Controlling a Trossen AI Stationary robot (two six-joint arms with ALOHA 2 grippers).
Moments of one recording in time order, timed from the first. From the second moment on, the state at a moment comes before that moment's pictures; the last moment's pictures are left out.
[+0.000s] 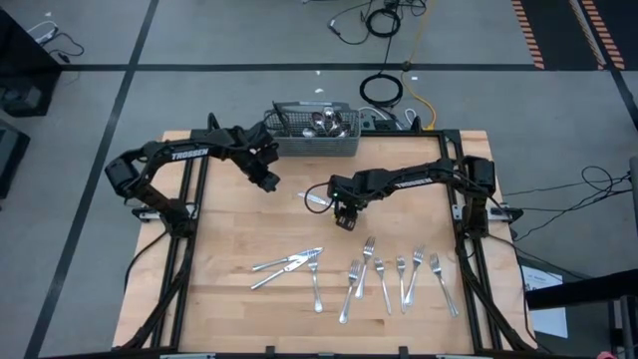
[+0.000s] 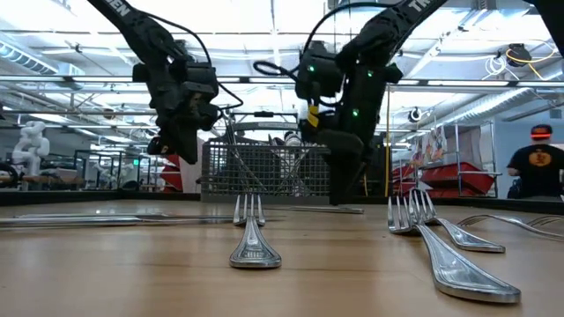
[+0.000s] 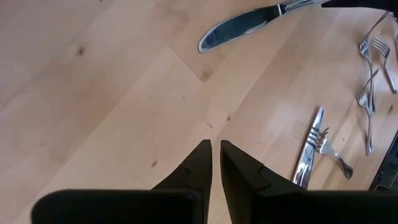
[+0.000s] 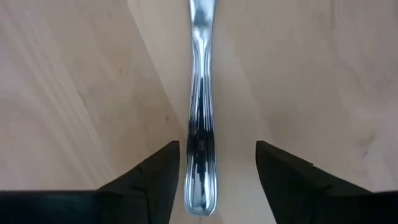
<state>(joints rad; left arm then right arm) 0.66 1.53 0.94 -0.72 0.53 -0.19 -0.16 1.90 1.20 -0.58 0.05 0.26</state>
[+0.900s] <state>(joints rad) 0.70 1.53 0.94 -0.73 0.51 -0.20 -0.13 1.93 1.12 -0.49 0.03 0.27</state>
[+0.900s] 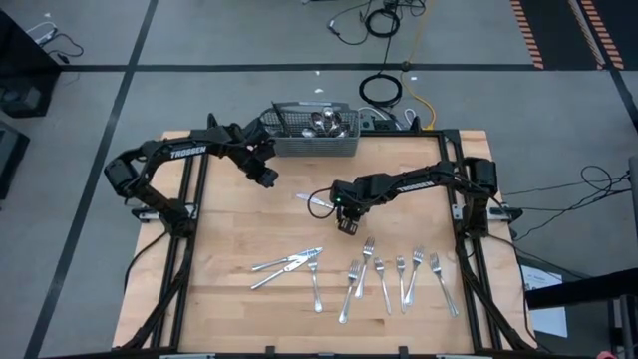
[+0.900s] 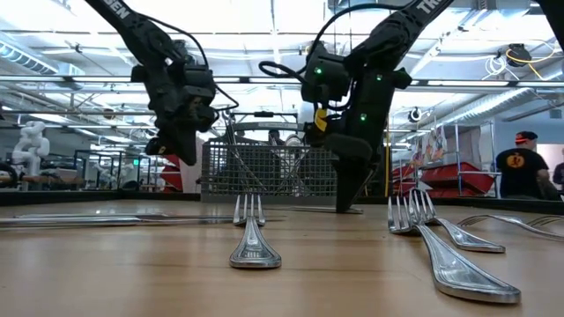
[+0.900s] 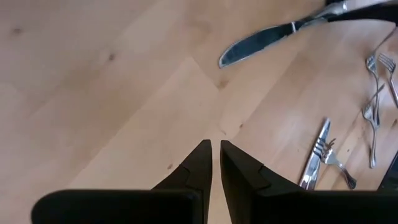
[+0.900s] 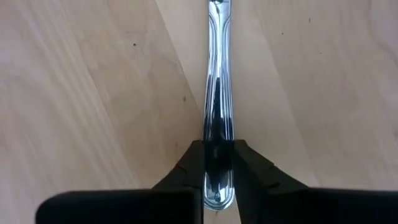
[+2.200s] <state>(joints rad) 0.84 1.43 0.95 -0.80 0.50 -0.12 -0.14 2.06 1.22 -0.14 0.15 0.40</state>
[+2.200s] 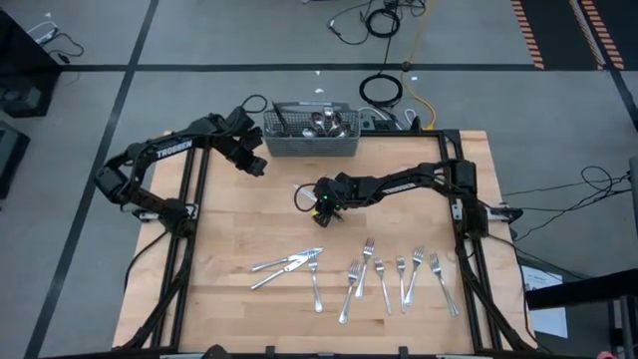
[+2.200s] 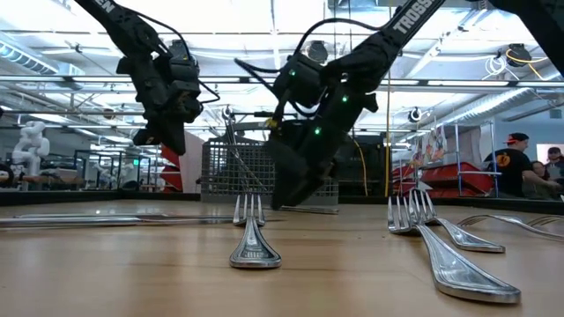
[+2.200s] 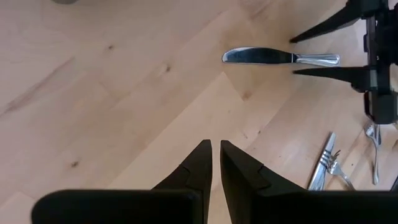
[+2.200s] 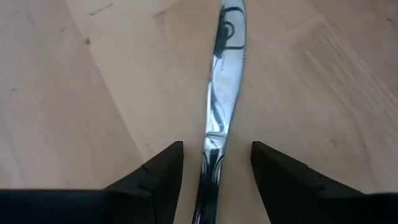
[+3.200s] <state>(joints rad) 0.85 1.43 0.95 -0.80 0.46 -0.12 -0.04 2.05 1.21 -0.15 0.32 0.58</state>
